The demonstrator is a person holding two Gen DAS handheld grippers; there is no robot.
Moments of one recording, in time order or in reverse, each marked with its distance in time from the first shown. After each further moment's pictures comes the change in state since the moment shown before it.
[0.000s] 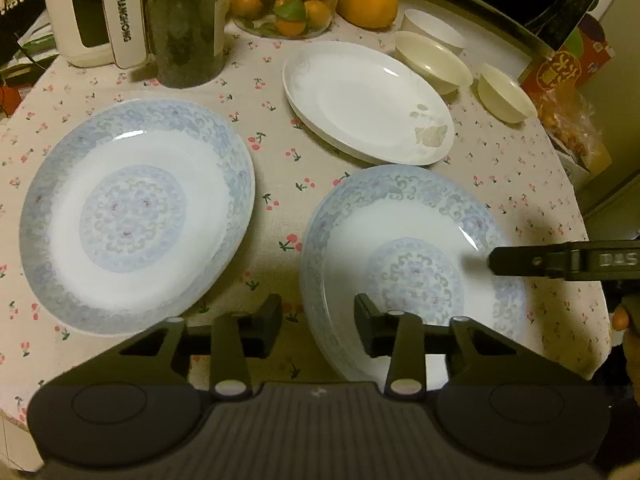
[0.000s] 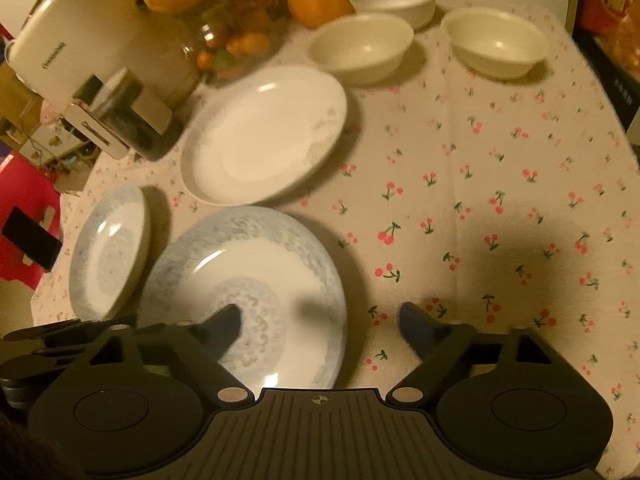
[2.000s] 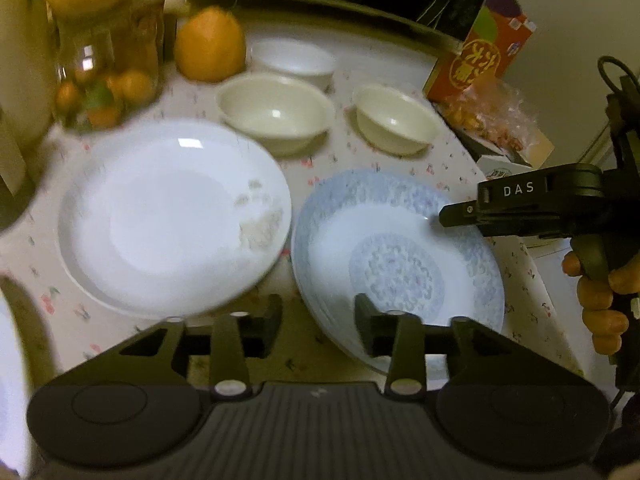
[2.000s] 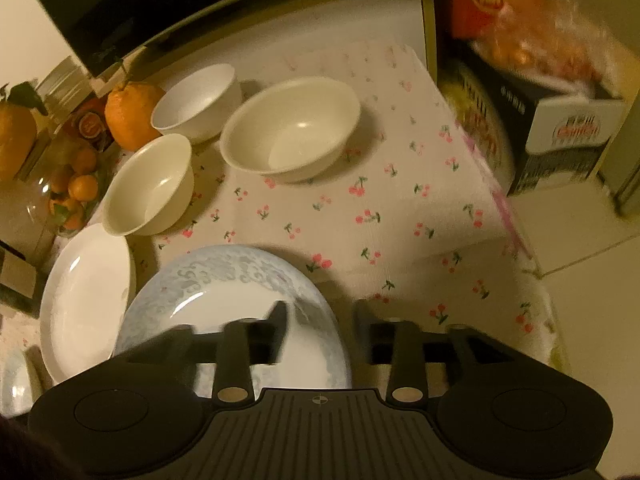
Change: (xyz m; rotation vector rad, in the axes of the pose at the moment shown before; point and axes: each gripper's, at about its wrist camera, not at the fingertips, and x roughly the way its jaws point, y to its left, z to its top) left arm 0.049 -0.110 0.060 0.229 -0.138 -0.114; right arm -0.019 -0.128 0.081 0.202 -0.218 -0.204
